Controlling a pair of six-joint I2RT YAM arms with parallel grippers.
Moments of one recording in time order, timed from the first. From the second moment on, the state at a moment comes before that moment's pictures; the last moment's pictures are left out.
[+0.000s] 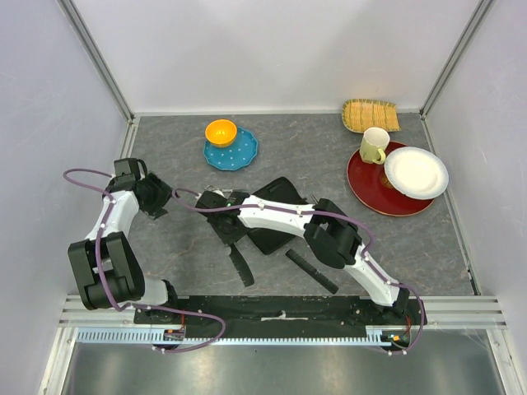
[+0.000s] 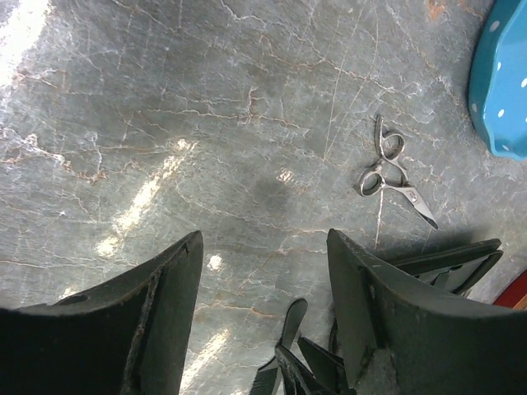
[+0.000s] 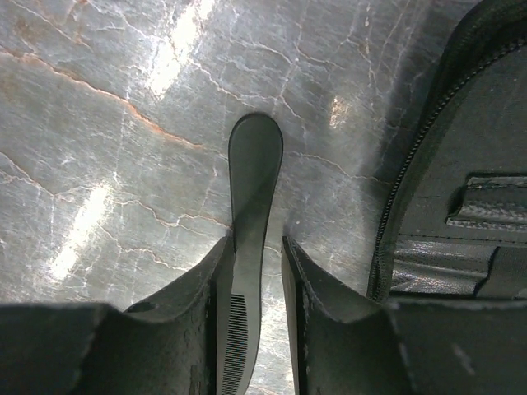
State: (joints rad) left arm 0.26 1.40 0.89 -0.52 0.19 -0.64; right arm 1.12 2.32 1.93 -0.83 0.13 0.49
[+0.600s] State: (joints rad) left arm 0.33 1.36 0.89 -0.55 0.02 -0.67; right arm 1.13 2.36 1.99 -0.92 0.15 0.48
